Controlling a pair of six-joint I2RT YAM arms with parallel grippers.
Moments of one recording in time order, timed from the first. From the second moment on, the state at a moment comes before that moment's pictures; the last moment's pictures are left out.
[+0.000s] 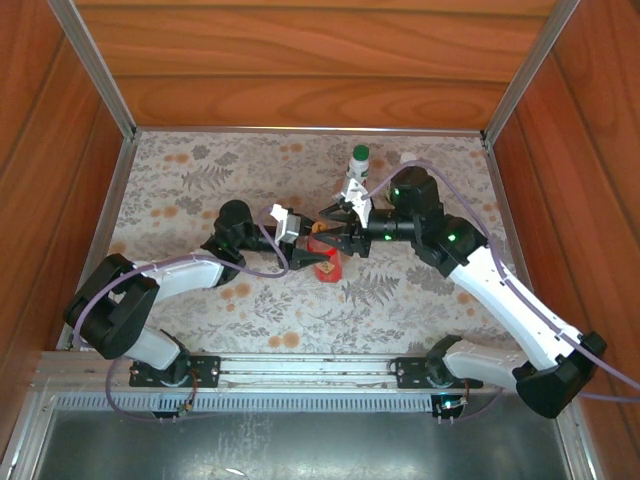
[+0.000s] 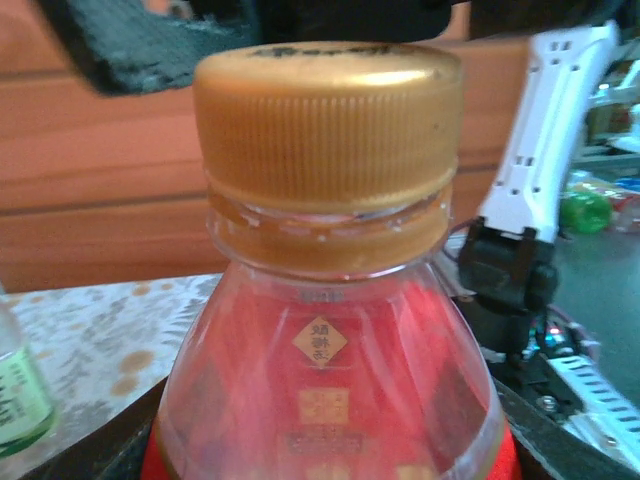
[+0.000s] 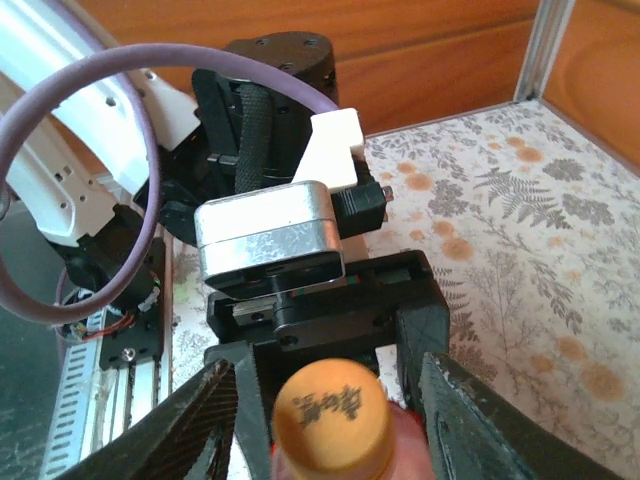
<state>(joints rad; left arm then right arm) -0.66 1.49 0.65 0.90 1.07 0.01 0.69 1.13 1.17 -0.51 -0.67 -0.25</state>
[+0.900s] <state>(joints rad) -0.72 1.56 0.73 0.83 0.45 0.02 0.75 1.23 1.14 -0.32 -0.06 -0.04</state>
